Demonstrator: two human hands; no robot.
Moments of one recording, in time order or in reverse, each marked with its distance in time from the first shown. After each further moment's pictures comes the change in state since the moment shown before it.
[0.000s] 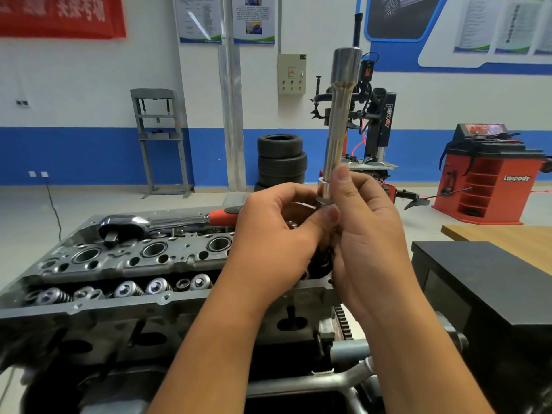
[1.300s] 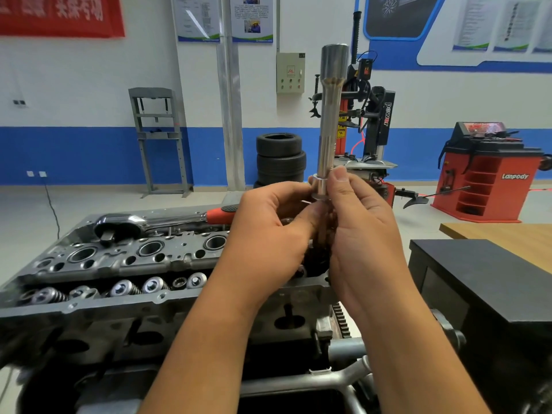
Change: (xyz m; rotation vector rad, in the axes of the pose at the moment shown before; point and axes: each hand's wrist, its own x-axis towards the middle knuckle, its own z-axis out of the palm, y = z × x) left_hand 0.001 -0.001 -0.001 -0.028 -0.009 -0.029; right_hand 0.000 -0.001 0.000 -0.042 0.007 0.033
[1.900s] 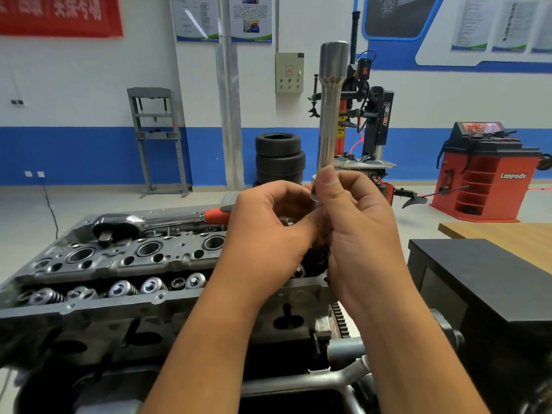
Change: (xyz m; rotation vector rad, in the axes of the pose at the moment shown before) left_hand 0.000 -0.002 0.000 0.060 0.033 0.029; right_hand -0.001 0.001 -0.001 -0.018 -0.024 -0.043
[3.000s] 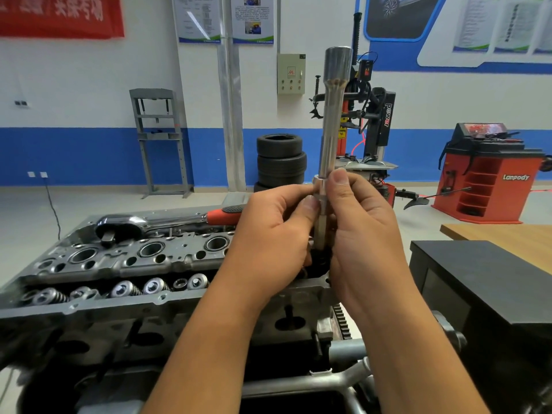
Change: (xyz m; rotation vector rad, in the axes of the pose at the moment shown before) left_hand -0.002 0.008 0.002 -0.089 -0.061 -0.056; right_hand -0.001 -0.002 0.002 -0.005 0.011 0.035
